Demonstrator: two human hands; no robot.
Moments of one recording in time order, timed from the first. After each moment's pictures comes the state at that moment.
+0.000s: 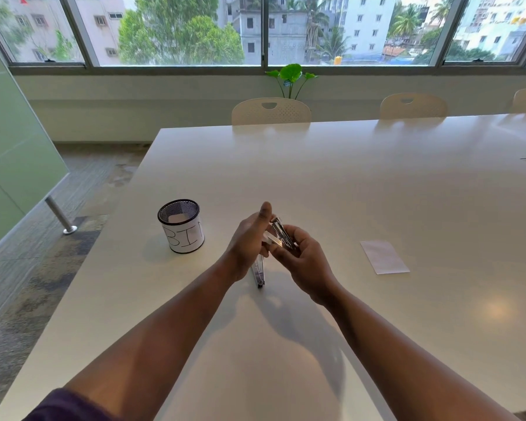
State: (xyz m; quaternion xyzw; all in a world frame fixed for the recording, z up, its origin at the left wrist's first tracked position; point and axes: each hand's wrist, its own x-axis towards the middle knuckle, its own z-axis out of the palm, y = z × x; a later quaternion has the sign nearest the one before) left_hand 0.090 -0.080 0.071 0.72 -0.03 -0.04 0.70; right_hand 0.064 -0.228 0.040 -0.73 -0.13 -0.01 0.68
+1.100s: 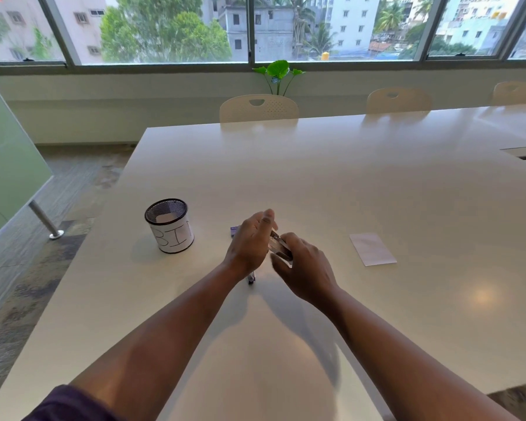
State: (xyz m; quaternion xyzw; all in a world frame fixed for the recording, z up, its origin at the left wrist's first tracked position) left_hand 0.090 -0.102 0.056 0.82 -0.07 0.06 0.57; right_hand 0.049 -0.250 0.034 -0.92 -0.16 -0.16 0.31
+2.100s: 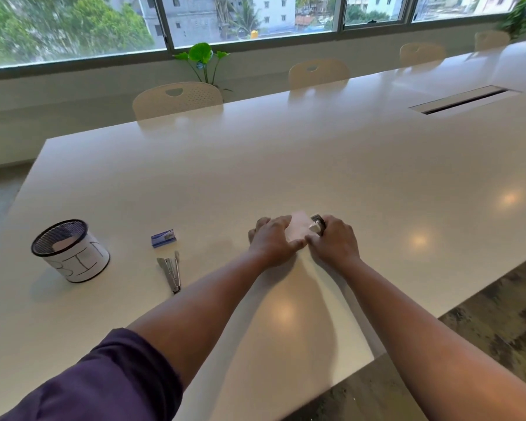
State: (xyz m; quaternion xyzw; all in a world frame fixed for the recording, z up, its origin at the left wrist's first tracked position) left_hand 0.117 -0.286 0.011 0.95 -0.19 -0.07 0.25; right_hand 0.055 -0.433 0.016 -0.91 0.20 -0.12 0.36
